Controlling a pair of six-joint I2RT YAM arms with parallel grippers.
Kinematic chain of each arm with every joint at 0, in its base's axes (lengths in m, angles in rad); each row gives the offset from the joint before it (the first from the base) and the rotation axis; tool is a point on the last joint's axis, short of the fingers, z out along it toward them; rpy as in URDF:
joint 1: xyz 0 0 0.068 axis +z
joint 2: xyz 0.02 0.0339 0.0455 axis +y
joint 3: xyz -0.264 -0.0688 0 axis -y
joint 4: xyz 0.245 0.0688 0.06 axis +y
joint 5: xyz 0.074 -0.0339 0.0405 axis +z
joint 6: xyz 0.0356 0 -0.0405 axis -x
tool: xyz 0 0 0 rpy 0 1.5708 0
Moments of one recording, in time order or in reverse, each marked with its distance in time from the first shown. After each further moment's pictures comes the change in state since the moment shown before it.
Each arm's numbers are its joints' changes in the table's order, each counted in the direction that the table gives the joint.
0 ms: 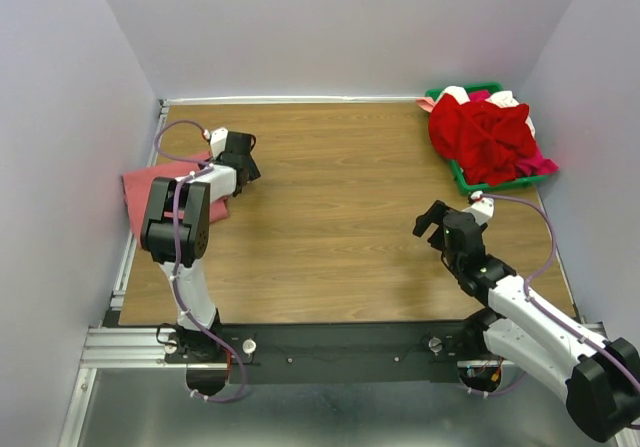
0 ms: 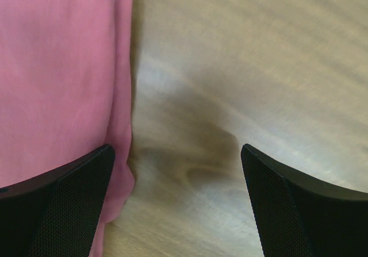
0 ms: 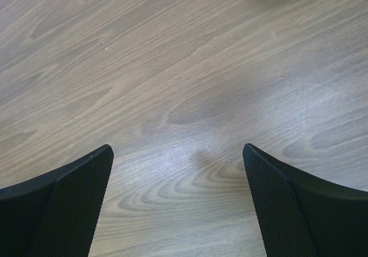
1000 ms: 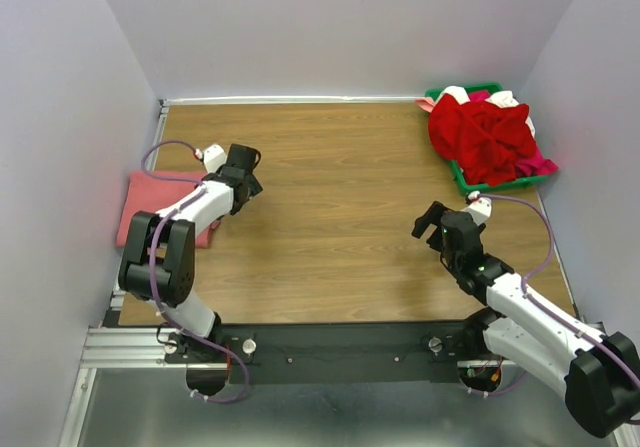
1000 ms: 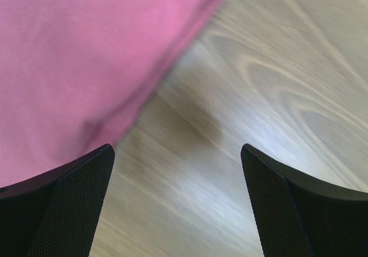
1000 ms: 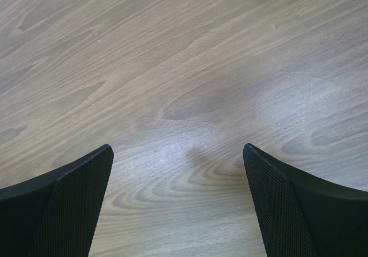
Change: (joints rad) left arm -0.053 -0.275 -0.226 0.212 0.048 0.263; right arm 0.000 0.030 0.000 0.000 0.007 0.000
